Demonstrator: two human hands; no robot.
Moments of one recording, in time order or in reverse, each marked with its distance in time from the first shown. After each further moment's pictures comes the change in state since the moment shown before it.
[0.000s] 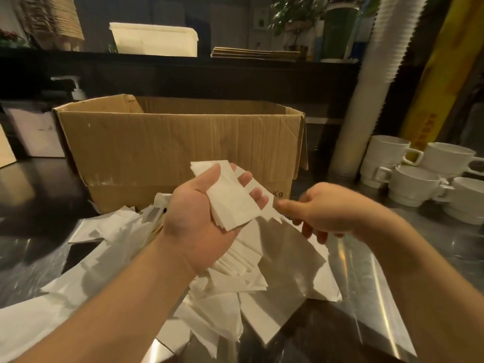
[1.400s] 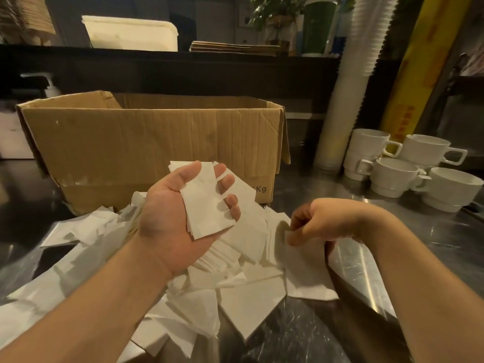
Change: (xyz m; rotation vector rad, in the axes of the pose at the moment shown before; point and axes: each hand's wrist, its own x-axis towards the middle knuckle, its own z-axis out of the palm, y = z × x) left_hand 0.001 -0.005 -0.002 0.004 -0.113 -0.106; right_hand 0.013 0.058 0.002 0.093 -0.259 -0.019
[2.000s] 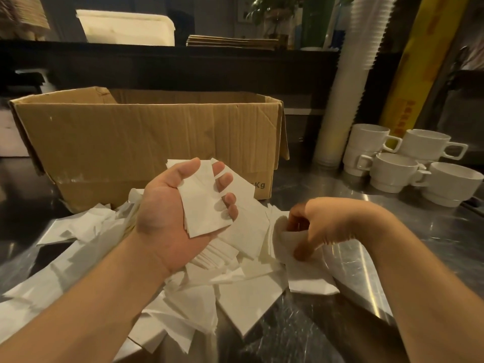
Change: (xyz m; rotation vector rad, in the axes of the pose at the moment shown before) left_hand -0.001 -0.001 0.000 0.062 0.025 -0.003; right_hand 0.001 -0.004 0.005 -0.192 -0.001 -0.034
